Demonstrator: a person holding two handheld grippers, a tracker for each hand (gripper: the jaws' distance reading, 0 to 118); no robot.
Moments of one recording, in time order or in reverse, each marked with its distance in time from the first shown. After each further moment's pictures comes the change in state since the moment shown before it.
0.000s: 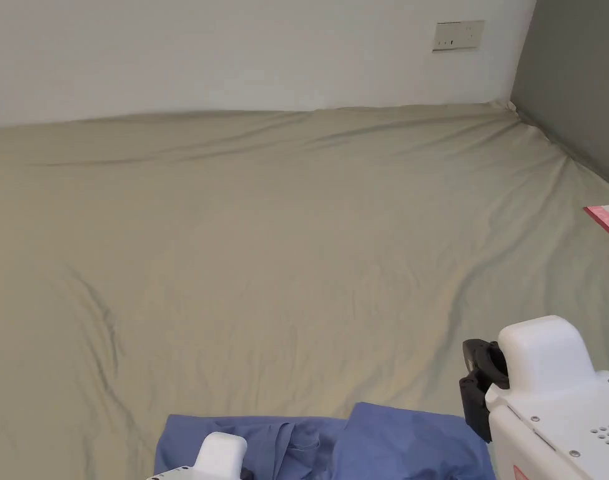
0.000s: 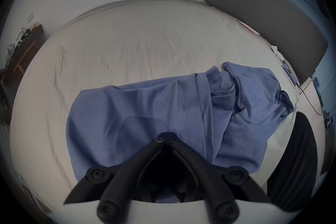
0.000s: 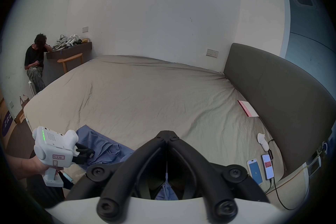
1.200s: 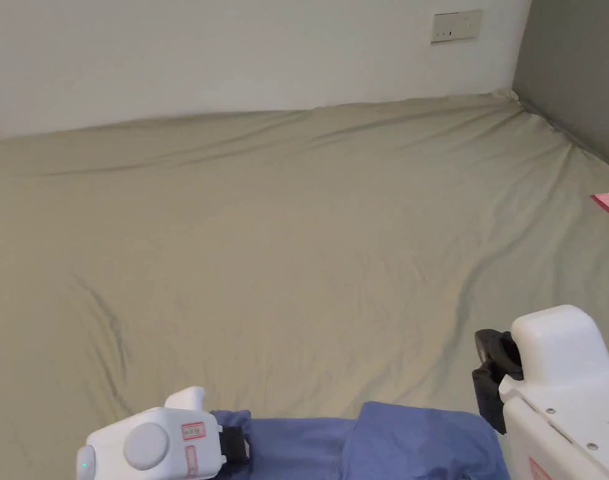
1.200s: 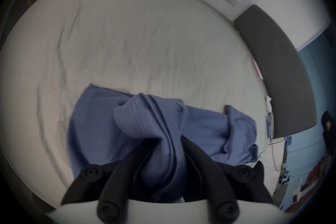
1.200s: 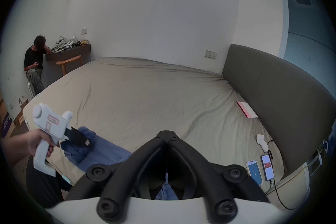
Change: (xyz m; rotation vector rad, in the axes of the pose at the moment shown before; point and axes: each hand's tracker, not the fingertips) left arm -0.060 0.046 -0.015 -0.135 -0.149 0.426; right arm 0.010 -0.001 -0.004 0.015 -0.012 -0.012
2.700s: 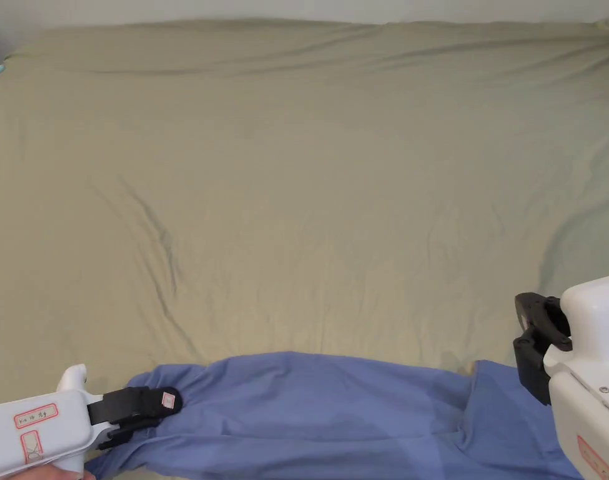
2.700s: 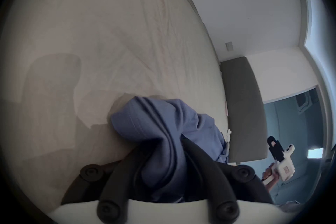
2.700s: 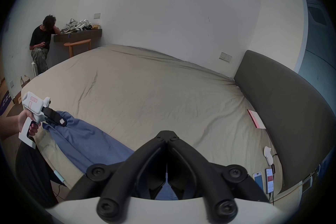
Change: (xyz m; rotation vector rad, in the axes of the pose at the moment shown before) left arm -0.246 -0.033 0.044 0.128 -0.377 0.372; right arm -0.059 0.005 -0.052 -0.031 0.046 0.144
